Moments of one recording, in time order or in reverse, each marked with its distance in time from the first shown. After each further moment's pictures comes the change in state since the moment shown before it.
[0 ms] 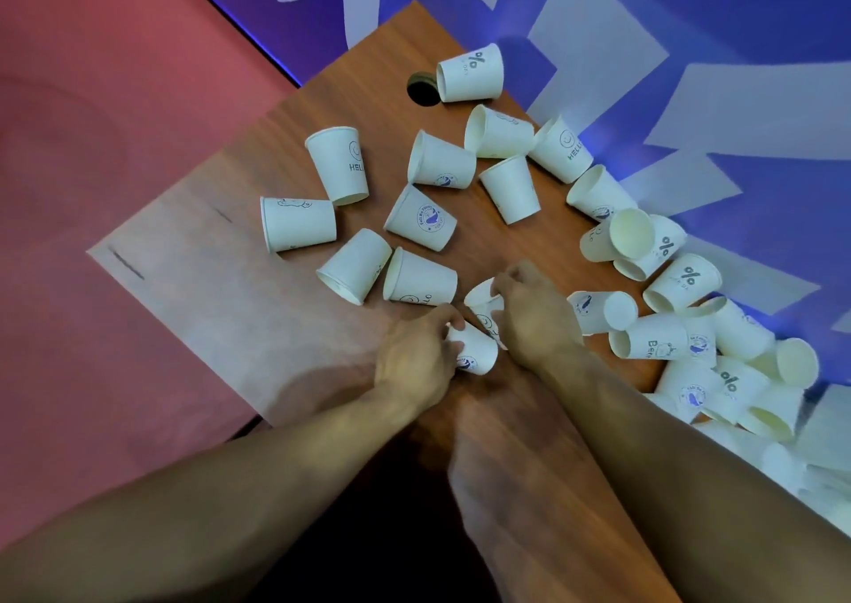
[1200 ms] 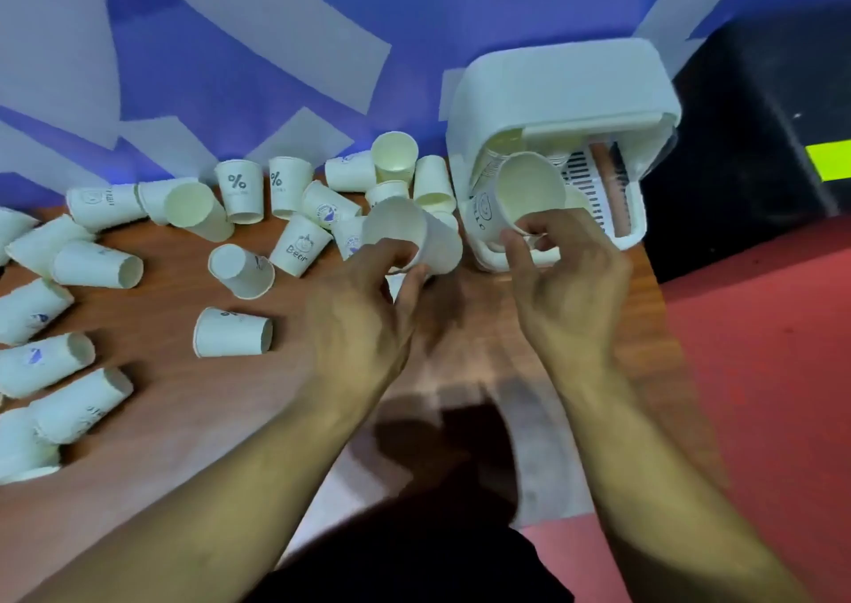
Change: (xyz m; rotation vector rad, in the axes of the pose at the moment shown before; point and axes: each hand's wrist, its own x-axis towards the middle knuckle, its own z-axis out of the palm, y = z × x) left_hand -0.164 0.255 0.216 0.114 0.077 0.956; right_hand -0.362 0.270 0.056 0.584 1.270 0.724
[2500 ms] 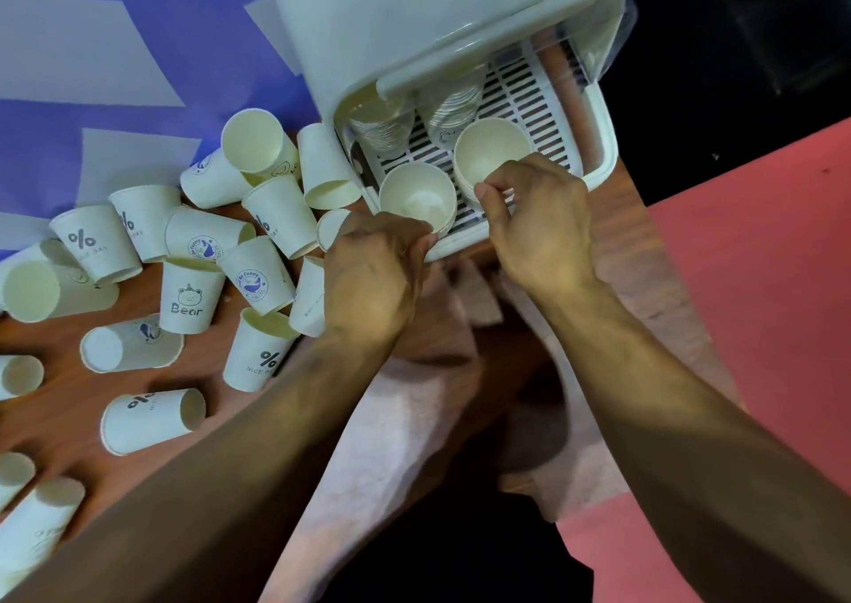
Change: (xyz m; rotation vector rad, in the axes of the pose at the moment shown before) left_hand 0.066 -0.001 0.169 0.228 -0.475 0.176; right_hand 0.046 0.162 0.052 -0.119 -0.227 0.265
